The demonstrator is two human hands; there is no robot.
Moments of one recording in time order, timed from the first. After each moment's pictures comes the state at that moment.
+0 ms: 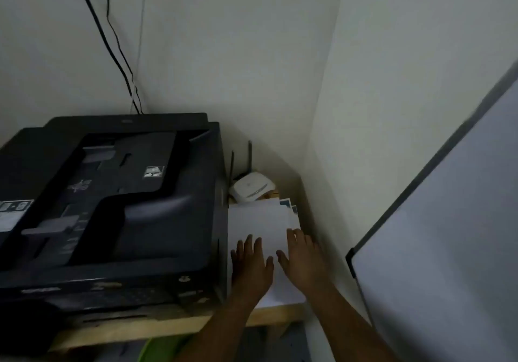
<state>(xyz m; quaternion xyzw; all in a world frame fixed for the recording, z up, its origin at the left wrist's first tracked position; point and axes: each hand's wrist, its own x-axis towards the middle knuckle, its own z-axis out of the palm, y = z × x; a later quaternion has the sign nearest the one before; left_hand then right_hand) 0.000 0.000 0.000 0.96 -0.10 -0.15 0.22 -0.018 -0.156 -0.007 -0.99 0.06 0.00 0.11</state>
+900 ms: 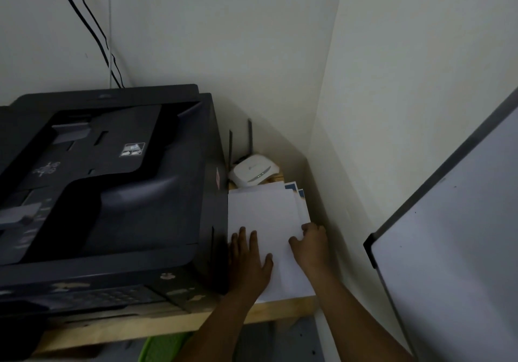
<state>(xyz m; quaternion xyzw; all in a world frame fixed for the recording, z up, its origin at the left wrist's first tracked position) 0.015 0.015 -0.072 0.97 -0.07 -0.15 0.18 0.015 -0.157 -0.071 -0.87 0.31 -0.01 0.39</state>
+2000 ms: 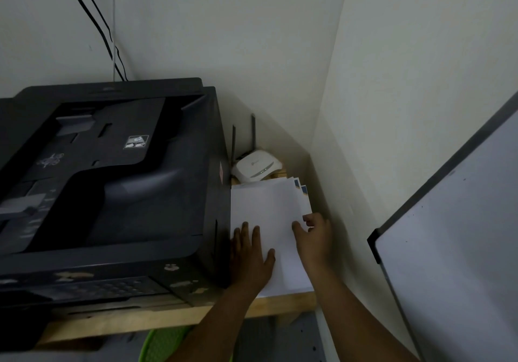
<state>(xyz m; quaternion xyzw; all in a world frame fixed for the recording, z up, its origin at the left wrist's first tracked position) 0.014 0.016 -0.069 0.97 -0.07 -0.17 0.18 0.012 -0.146 -0.064 -0.80 0.33 -0.13 0.49</state>
